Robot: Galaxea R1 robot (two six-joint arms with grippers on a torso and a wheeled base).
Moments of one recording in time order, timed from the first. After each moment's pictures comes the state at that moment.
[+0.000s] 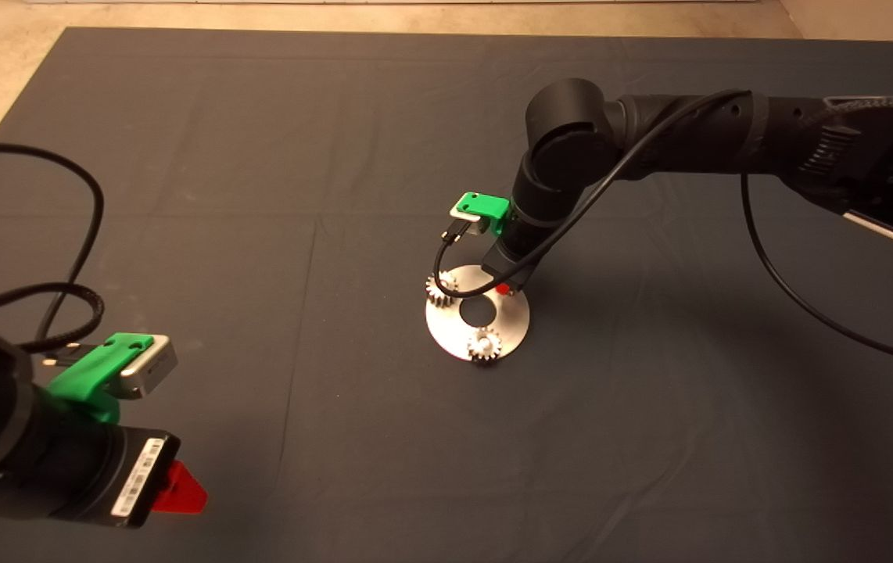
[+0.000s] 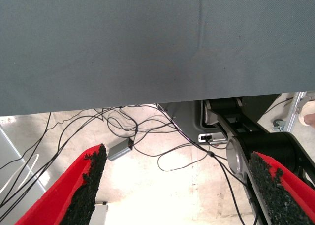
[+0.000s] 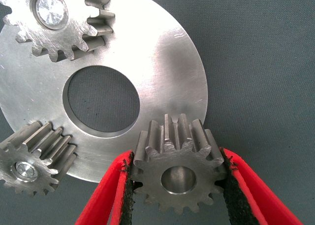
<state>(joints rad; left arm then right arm) -0.59 2.02 -0.35 -0.01 1.53 -1.59 0.37 2.85 -1.37 -0.28 -1.51 0.57</state>
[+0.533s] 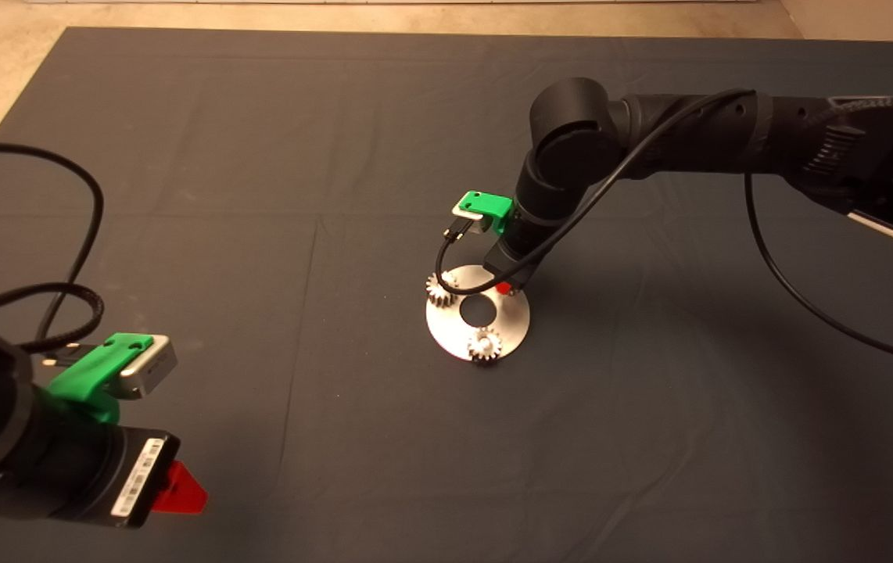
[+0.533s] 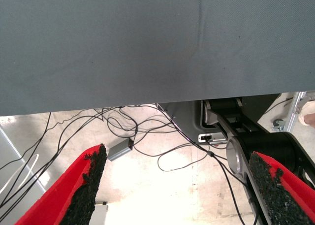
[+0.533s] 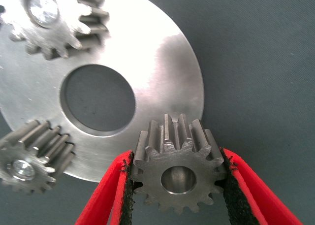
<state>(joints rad) -0.59 2.02 -0.35 -0.01 1.53 -1.59 0.37 2.83 -1.37 -0.28 -1.50 0.57</state>
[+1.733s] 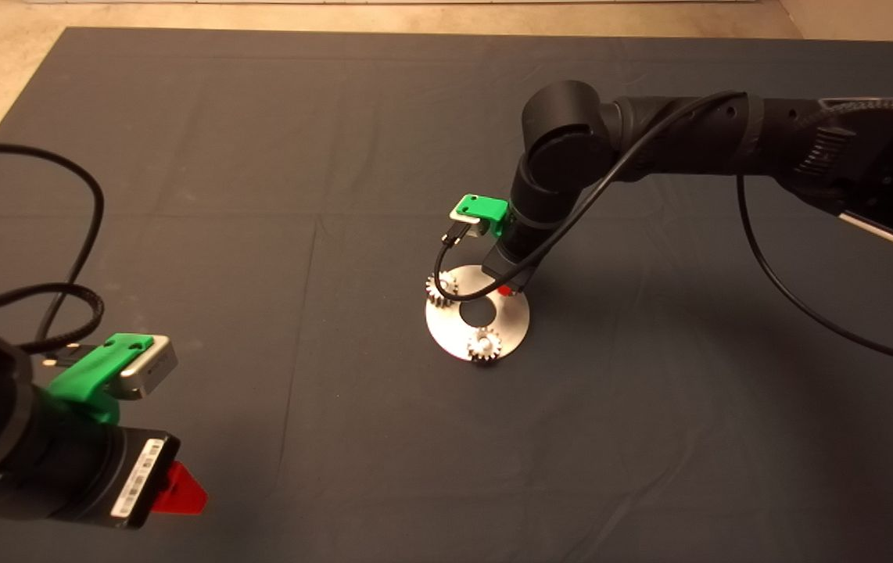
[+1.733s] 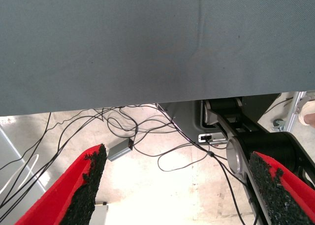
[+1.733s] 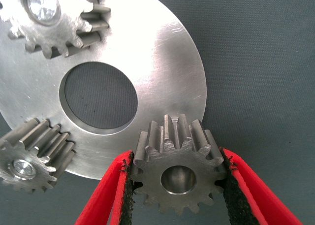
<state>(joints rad) -0.59 2.02 -0.35 -0.01 1.53 -1.59 0.37 2.86 -1.38 -0.28 -1.53 0.57</state>
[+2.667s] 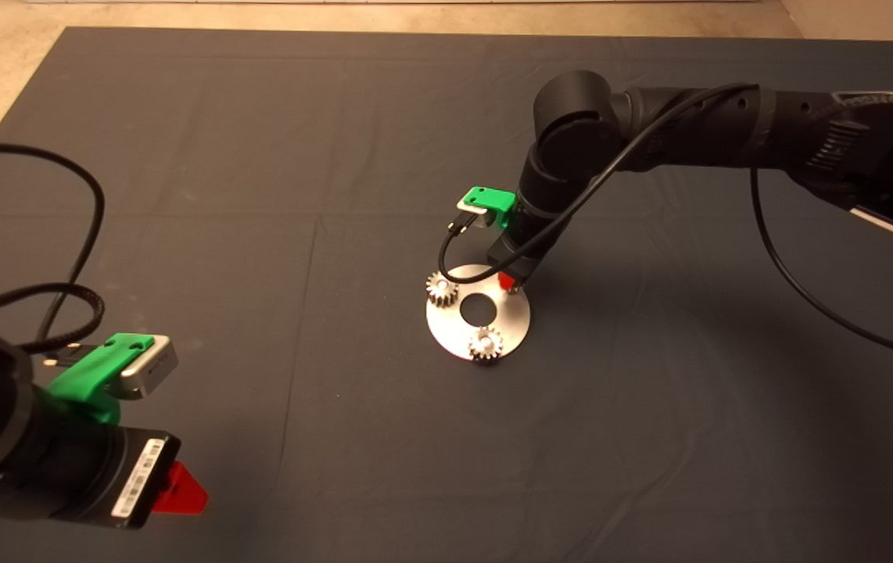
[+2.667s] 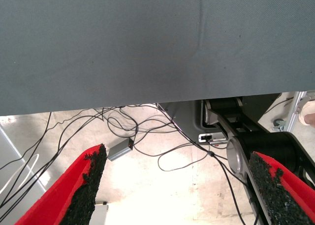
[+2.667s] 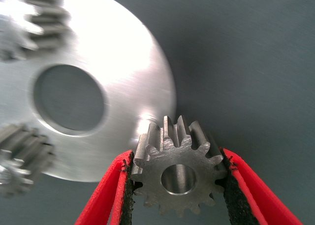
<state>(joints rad) -0.59 2.02 -0.35 -0.01 1.53 -1.59 0.39 2.82 -1.41 -0.26 -1.50 0.57</state>
